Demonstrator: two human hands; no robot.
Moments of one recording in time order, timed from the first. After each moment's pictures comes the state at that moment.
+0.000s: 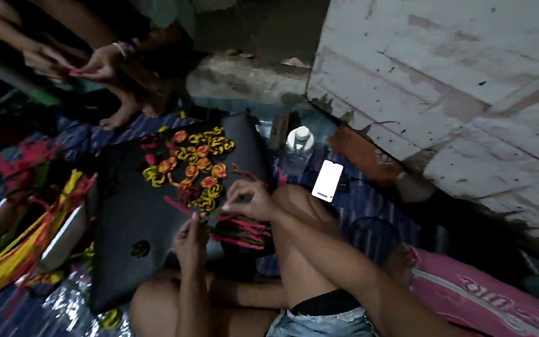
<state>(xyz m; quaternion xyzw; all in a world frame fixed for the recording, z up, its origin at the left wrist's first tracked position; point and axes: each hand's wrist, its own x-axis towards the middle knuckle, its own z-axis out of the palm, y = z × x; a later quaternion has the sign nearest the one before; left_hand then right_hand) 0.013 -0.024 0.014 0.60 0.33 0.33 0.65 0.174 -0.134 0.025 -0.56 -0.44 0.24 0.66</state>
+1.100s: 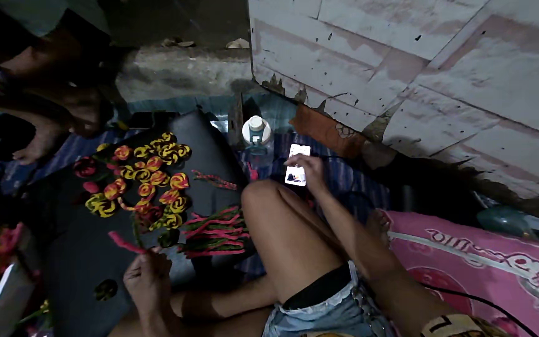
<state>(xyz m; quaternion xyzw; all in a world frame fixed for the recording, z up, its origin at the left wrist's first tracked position) -0.009 -0.001 0.010 0.62 0.25 0.31 0.68 0.252 -0.293 -0.028 -0.72 -0.15 0.05 0.68</state>
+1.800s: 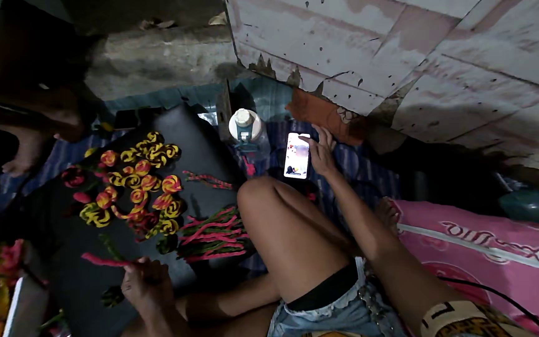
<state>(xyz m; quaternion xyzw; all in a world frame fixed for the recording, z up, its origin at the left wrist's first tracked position) -0.003 0.006 0.003 0.57 0.29 0.33 0.69 0.299 -0.338 -0.114 -0.90 -0.14 -0.05 0.40</state>
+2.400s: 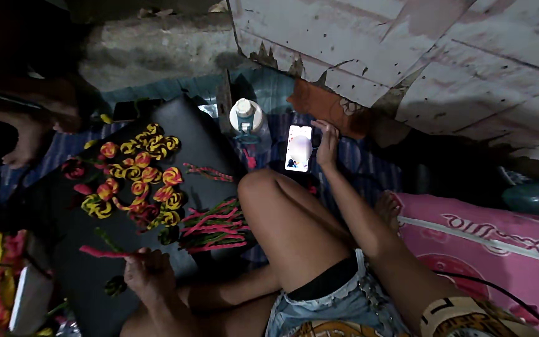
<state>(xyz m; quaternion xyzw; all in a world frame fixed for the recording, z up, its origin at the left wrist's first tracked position) -0.001 0.004 0.004 0.57 0.29 0.34 0.70 0.297 -0.323 -0.102 -0.82 -0.03 -0.12 0.55</state>
